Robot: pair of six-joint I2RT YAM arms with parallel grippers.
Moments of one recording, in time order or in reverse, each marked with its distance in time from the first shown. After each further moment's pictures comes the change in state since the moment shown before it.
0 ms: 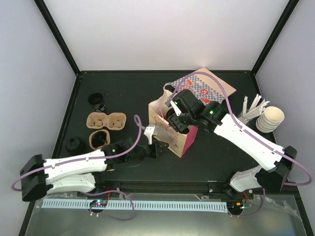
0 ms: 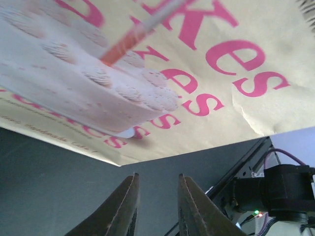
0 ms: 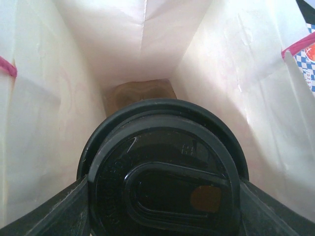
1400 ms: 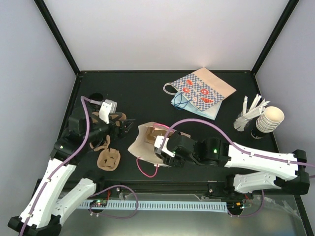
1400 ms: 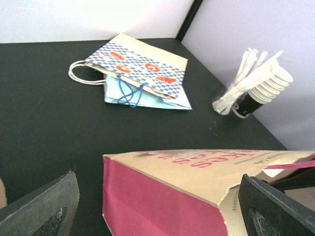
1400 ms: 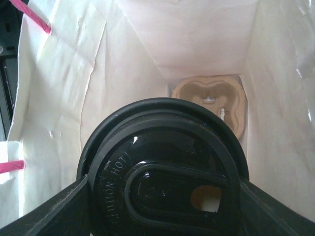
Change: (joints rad) left arm 0.767 -0.382 0.327 -0.599 0.483 0.652; right arm 0.460 -0.233 -0.319 0.156 0.100 -0.166
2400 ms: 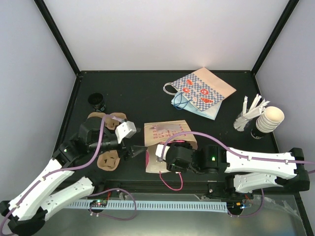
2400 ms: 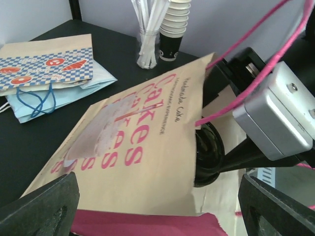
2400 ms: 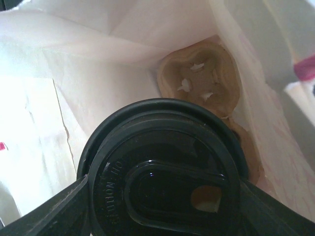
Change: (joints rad) left arm -0.319 -0.033 -0.032 -0.037 0.092 0.343; right arm 0.117 -0.010 -0.069 -0.039 0.174 -0.018
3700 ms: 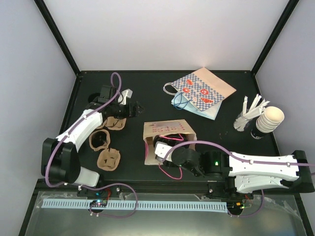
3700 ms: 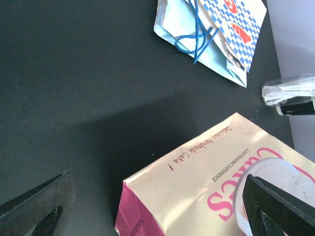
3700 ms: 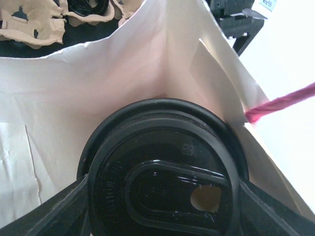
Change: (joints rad) left arm 0.450 0.734 0.119 0.179 0.078 -0.448; right arm 0.004 -0.092 -0.175 0.404 0.163 -0.208
